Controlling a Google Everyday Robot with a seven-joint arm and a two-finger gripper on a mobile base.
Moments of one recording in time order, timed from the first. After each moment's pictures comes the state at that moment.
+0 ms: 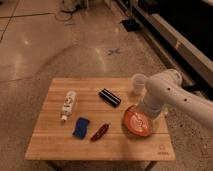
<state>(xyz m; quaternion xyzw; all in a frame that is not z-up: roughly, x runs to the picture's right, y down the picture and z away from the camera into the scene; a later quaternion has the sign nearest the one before) 0.178 0.142 0.689 -0.30 -0.15 -0.28 0.90</state>
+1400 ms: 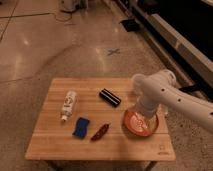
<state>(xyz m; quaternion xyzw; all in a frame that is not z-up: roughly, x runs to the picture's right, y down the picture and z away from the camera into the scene) 0.131 0.145 0.721 -0.29 -0.15 -0.34 0.88</state>
